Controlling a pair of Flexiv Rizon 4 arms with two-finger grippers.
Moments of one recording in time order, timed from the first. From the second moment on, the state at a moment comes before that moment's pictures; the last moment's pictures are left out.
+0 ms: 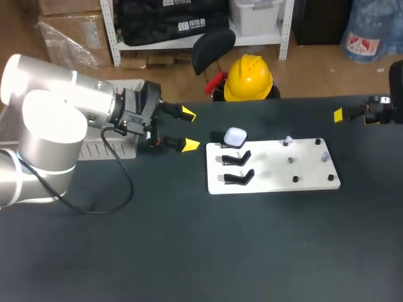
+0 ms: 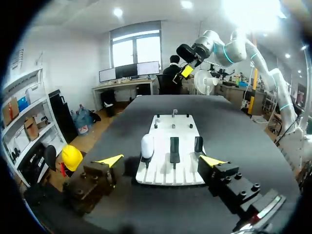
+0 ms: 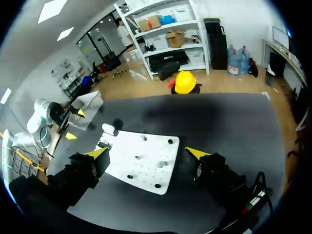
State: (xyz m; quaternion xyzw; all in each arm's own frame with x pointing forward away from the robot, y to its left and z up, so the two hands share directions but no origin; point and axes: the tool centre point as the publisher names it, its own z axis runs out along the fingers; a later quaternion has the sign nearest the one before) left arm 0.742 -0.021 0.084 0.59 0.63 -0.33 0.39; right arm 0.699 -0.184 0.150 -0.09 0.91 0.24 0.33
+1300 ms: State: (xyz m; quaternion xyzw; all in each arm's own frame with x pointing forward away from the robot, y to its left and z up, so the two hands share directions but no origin) left arm 0.772 -0.063 0.053 0.61 0.59 -0.38 0.38; right arm 0.699 -0.184 0.150 -0.09 0.91 0.24 0.33
